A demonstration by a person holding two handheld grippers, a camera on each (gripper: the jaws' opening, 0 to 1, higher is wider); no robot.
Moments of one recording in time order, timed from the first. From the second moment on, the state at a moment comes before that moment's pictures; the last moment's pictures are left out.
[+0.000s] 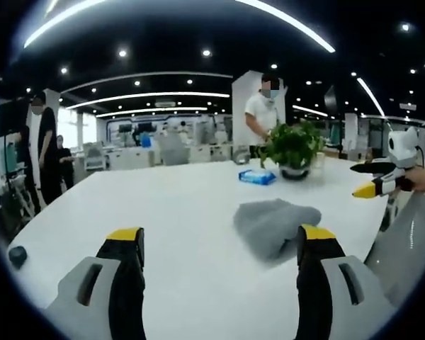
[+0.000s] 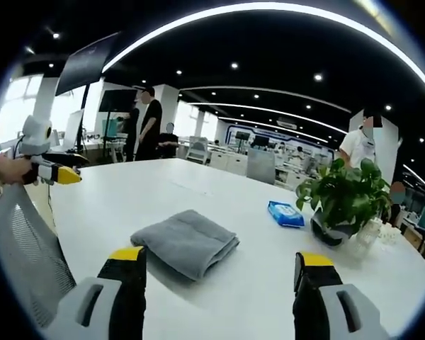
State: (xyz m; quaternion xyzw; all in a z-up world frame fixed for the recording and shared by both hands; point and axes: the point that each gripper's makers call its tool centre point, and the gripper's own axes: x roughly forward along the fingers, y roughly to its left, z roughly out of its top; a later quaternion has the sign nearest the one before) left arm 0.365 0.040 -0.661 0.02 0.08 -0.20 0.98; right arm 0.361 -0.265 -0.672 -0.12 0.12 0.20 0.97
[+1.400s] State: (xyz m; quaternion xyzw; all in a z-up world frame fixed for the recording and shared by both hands) left arm 0.416 -0.046 -0.688 0.11 0.13 -0.29 0.94; right arm 0.424 -0.217 -0.689 0.04 0.18 0.22 0.96
